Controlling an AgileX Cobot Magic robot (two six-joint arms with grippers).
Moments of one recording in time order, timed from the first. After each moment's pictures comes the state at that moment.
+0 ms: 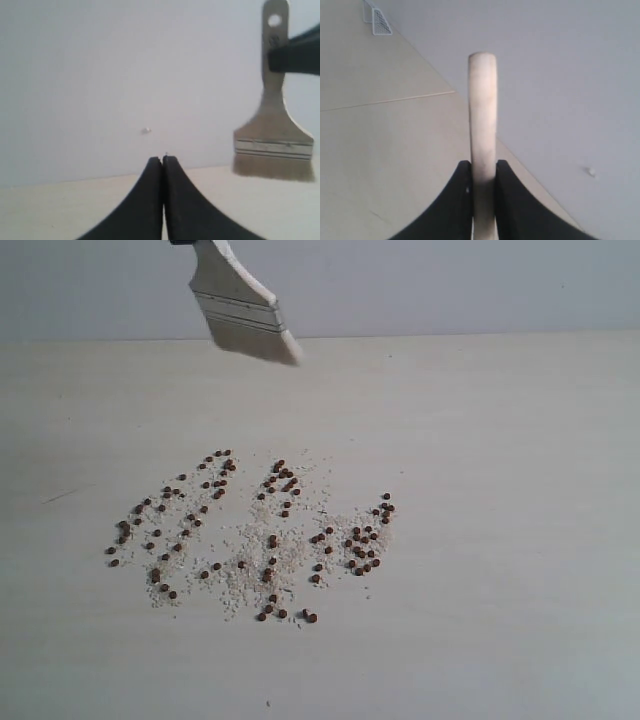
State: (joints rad) left arm -0.19 0.59 -0.22 0.28 -0.35 -0.36; right arm 0.64 1.71 -1.43 -1.74 -0.29 1.47
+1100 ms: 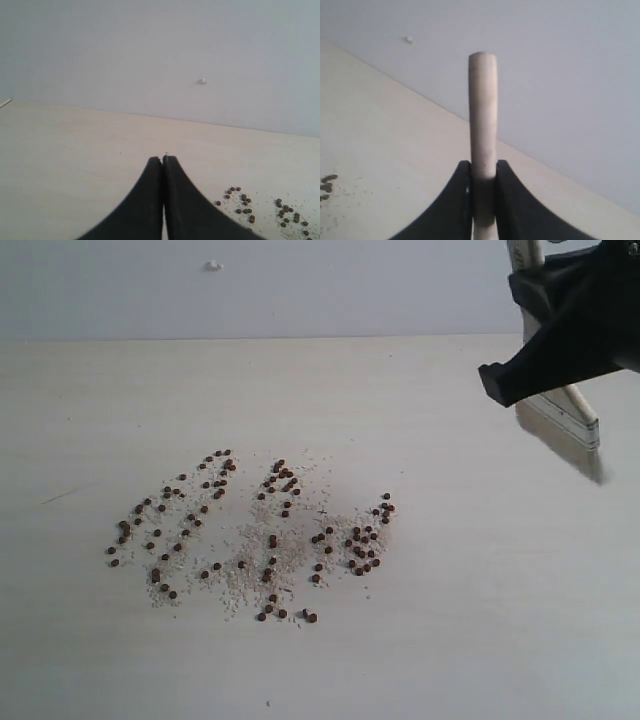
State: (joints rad) left arm -0.09 0.01 0.00 0.08 0.13 -0.26; right arm 0.64 1.05 -0.62 -1.74 0.37 1.48
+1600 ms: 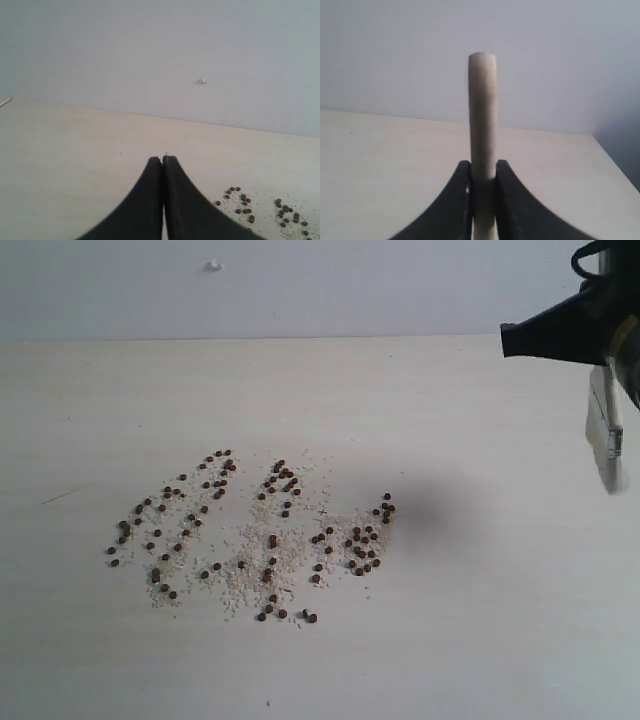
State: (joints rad) left arm -0.09 0.01 0.00 0.07 0.13 -0.26; right arm 0.64 1.36 -0.68 -1.73 0.90 1.84
